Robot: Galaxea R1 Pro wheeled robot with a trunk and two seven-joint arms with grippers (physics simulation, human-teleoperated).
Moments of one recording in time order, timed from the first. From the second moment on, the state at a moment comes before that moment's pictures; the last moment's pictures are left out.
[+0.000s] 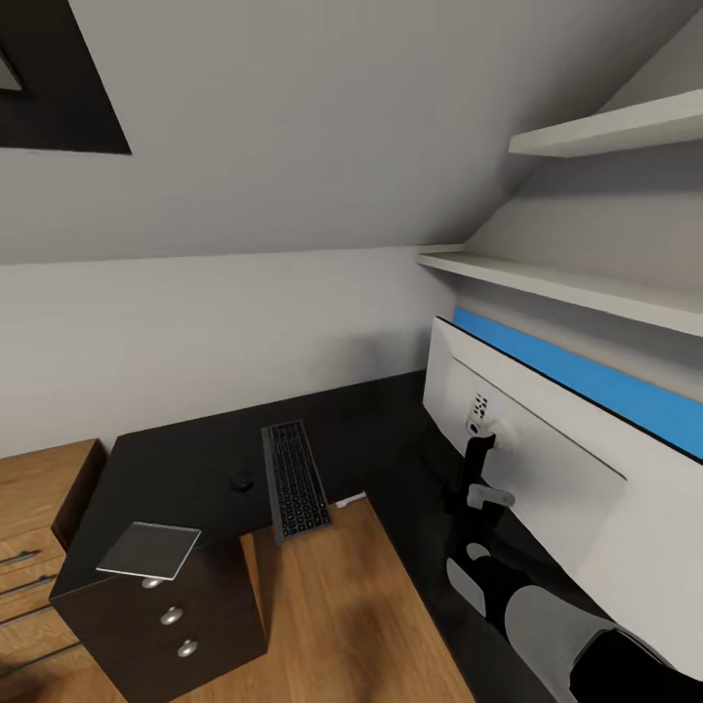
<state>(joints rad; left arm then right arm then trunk) 0.07 -0.02 -0.26 -0.95 0.30 0.10 0.28 -0.79 0.01 0.62 -0.21 -0.62 -0.53 -0.46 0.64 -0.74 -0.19</state>
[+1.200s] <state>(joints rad) 0.07 -0.02 -0.26 -0.94 0.30 0.10 0.28 -0.79 0.01 0.62 -0.21 -0.62 -0.53 -0.46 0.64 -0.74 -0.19</state>
